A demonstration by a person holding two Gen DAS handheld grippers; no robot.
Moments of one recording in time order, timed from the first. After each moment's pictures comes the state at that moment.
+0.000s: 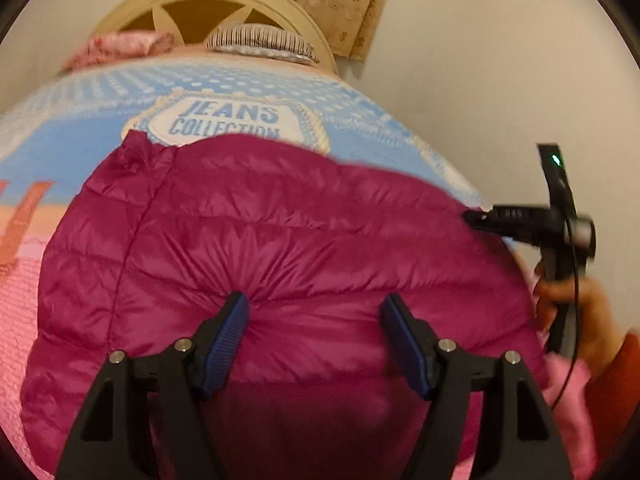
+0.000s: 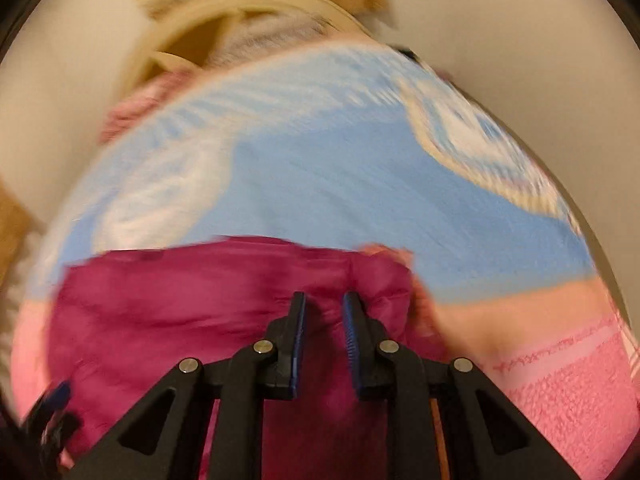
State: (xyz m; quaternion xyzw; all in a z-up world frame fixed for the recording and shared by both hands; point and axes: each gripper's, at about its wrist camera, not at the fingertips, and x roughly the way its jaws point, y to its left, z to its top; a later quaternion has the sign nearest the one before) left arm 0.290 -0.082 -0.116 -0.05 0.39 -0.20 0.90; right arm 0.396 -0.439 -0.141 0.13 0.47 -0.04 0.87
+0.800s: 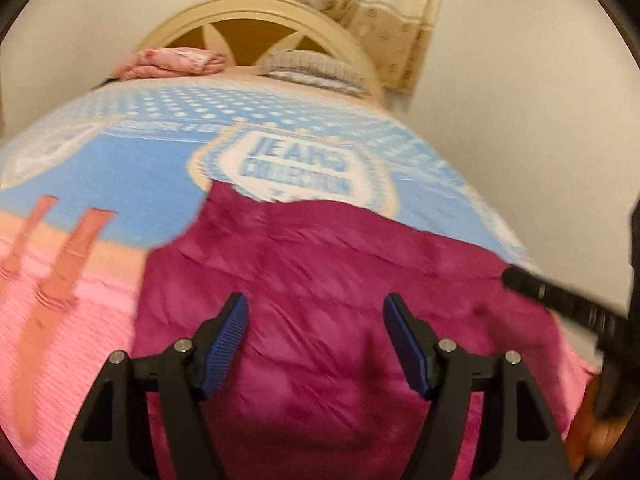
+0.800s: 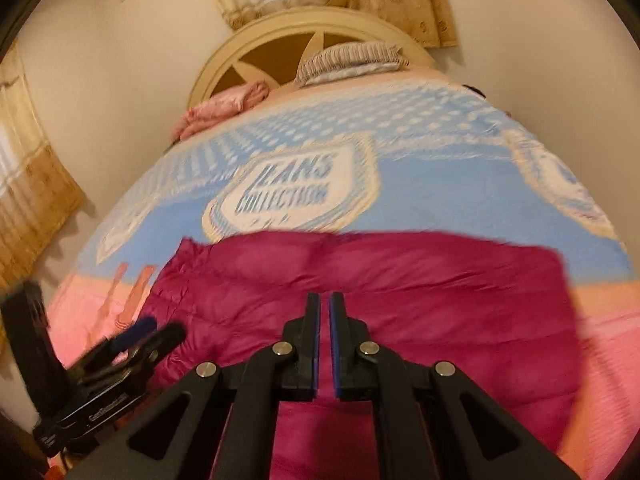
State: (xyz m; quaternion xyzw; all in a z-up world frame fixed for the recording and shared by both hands) left arm 0.336 -0.029 -0.090 -0.08 0.36 -0.11 0.92; right arm 0.338 -0.252 -0.084 0.10 0.39 0.07 0.91
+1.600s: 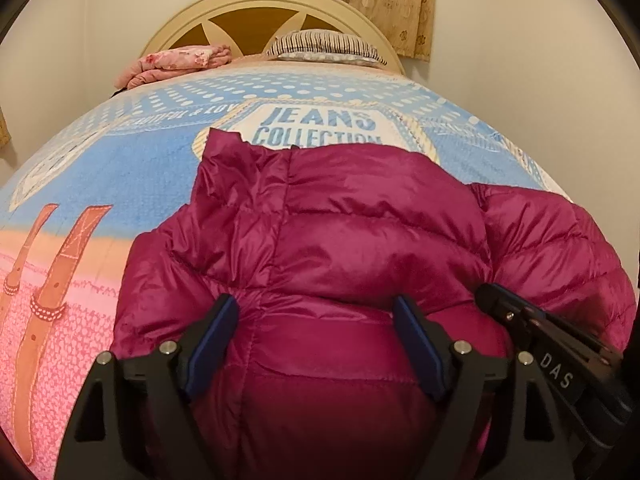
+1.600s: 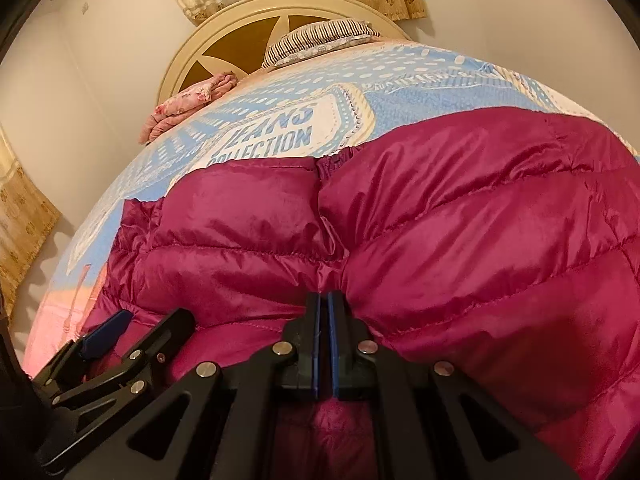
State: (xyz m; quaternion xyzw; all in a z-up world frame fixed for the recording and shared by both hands) left arm 0.346 -0.046 -0.135 -0.01 0.39 -0.06 0.92; right arm 0.359 -0.228 -0.174 0.14 0.40 0.02 0.90
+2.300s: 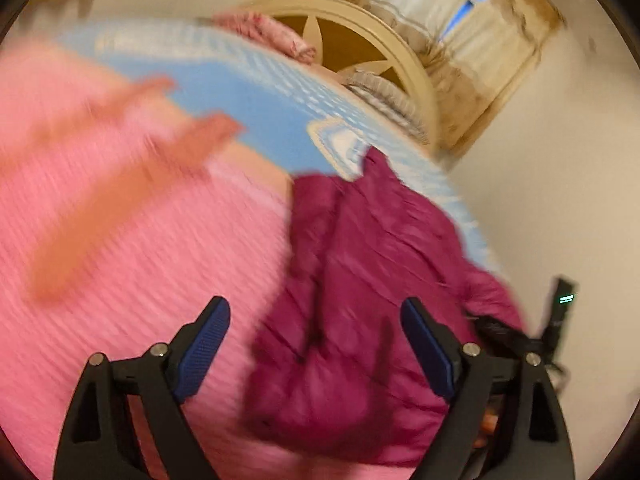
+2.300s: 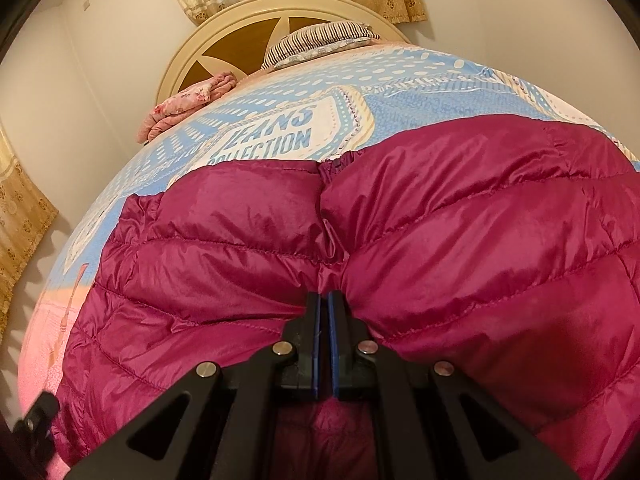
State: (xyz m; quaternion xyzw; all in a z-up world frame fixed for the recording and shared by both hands) left arm 0.245 0.079 -0.148 -0.31 0.35 -0.06 0.88; right arm 0.359 -0.226 -0.174 0.14 0.40 0.02 0.91
